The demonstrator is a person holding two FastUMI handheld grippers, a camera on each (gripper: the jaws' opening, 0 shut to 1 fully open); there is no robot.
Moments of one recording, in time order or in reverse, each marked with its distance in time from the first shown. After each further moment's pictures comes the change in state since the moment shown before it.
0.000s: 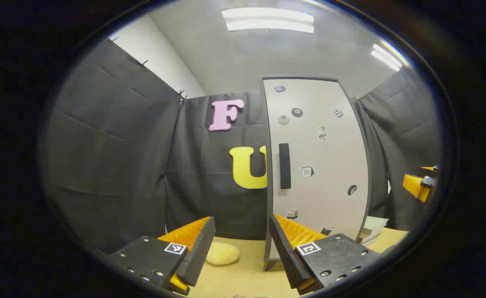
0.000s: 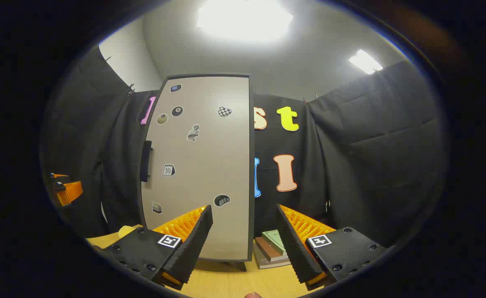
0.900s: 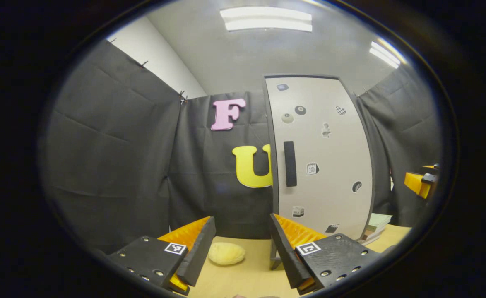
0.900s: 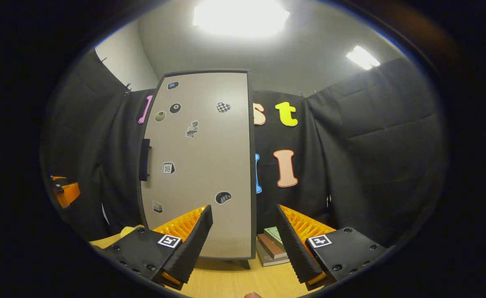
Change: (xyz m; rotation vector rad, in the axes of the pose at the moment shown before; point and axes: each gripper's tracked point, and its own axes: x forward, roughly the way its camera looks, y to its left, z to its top) left arm 0.000 0.013 -0.002 0.016 -0.012 0.007; right arm 0.008 0.006 -0.006 0.024 0.029 0.000
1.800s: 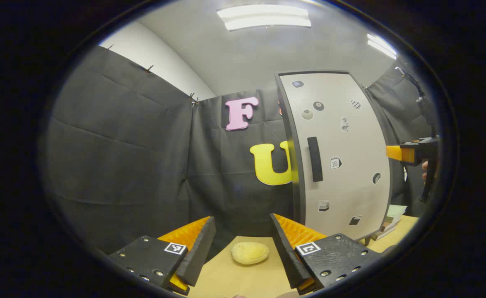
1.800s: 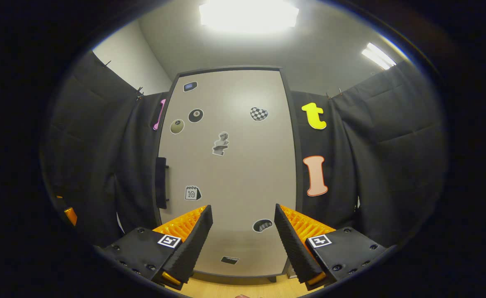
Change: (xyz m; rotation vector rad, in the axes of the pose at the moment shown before) left arm -0.008 0.070 0.003 0.074 0.016 0.110; right arm 0.084 0.095 0.058 0.023 -0.011 0.156
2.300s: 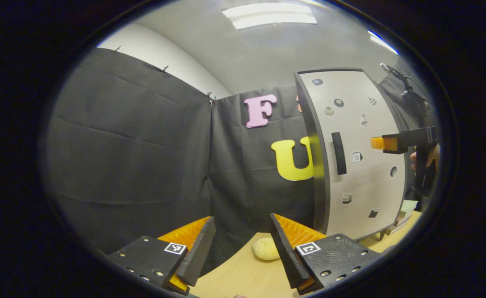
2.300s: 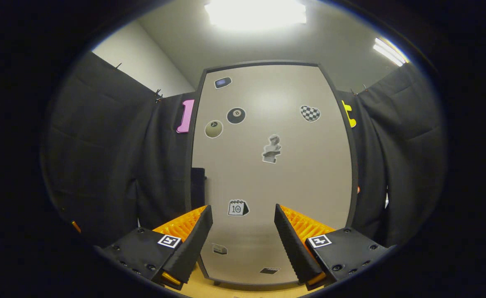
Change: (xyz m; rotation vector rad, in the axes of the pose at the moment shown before) left arm -0.023 0.063 -0.013 0.021 0.030 0.124; right arm 0.045 0.096 0.011 0.023 0.007 0.156
